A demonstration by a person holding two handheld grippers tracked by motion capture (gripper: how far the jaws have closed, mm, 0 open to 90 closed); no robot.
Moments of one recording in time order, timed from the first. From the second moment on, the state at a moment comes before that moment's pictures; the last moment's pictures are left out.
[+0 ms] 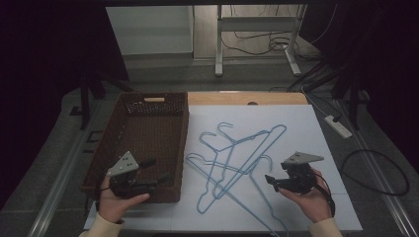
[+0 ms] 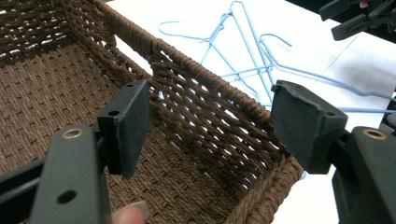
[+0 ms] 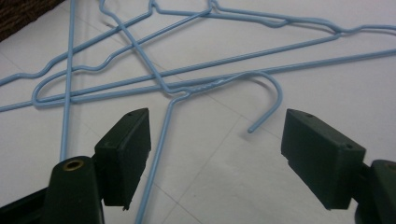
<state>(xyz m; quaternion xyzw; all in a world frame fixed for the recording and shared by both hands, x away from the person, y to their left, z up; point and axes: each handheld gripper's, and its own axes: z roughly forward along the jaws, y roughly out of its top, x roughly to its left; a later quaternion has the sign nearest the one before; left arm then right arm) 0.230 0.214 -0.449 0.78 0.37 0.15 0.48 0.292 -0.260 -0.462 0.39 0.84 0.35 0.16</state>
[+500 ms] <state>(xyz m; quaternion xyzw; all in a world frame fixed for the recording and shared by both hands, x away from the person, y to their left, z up) 0.229 0.215 -0.453 0.78 0.38 0.15 0.47 0.303 -0.229 -0.462 0.38 0.87 0.28 0.14</state>
